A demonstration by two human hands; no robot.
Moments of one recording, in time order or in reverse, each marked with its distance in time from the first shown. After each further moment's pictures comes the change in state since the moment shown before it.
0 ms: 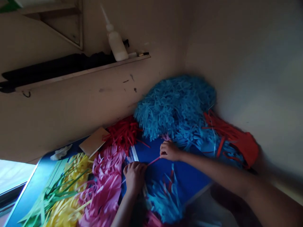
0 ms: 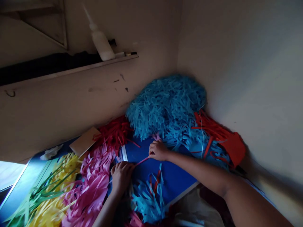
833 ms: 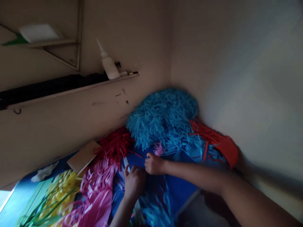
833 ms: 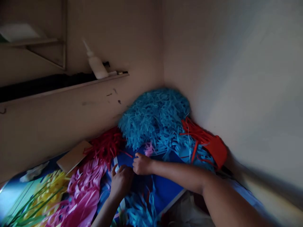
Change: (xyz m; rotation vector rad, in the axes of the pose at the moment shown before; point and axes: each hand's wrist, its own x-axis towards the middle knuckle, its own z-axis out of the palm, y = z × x) left_hand 0.024 0.040 -0.008 0.074 0.057 0.327; right_hand 0.024 -0.038 -0.003 -0.257 -0.033 -0.414
